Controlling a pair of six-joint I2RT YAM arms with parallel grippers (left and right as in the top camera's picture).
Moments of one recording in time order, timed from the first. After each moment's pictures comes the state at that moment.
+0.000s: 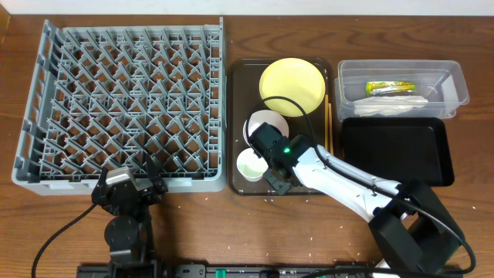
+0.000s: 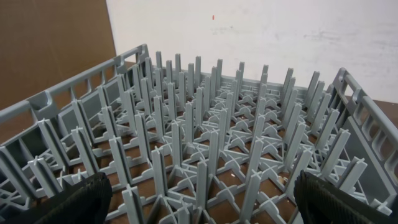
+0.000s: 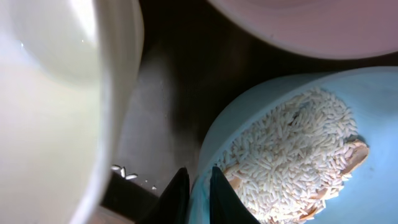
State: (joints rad) left arm 0.09 0.01 0.05 -0.16 -0.19 -0.07; right arm 0.78 1.77 1.09 -0.78 0.13 0.07
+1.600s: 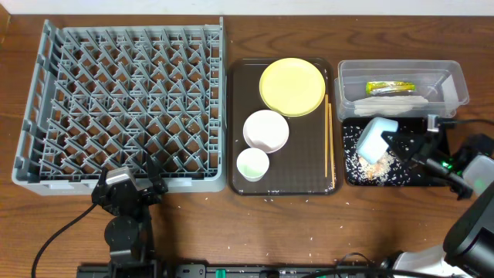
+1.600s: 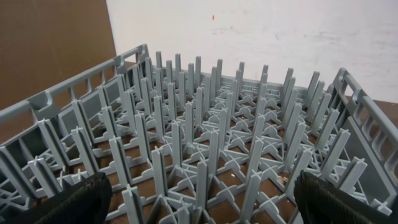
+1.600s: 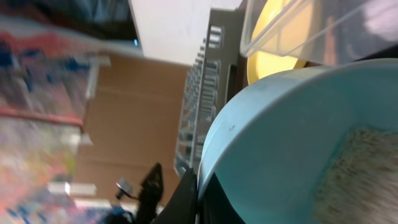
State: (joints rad) left arm 0.09 0.01 0.05 -0.16 -0.19 -0.07; right arm -0.61 1.71 0.83 -0.66 -1.50 -0.12
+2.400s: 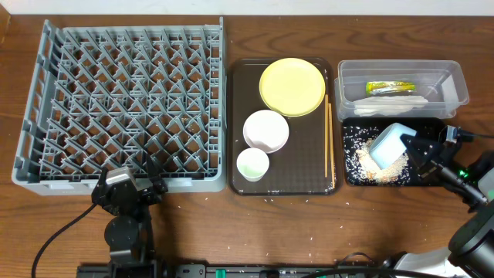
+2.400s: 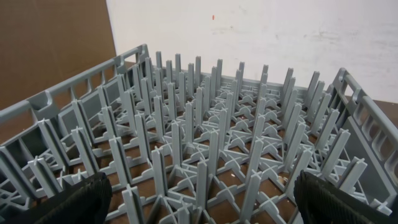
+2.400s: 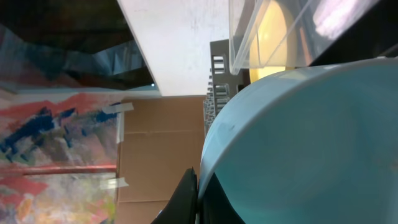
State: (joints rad) left arm 0.09 0.01 0.05 -0.16 -0.19 -0.07; right arm -0.74 1.71 0.83 -0.76 -1.52 -0.02
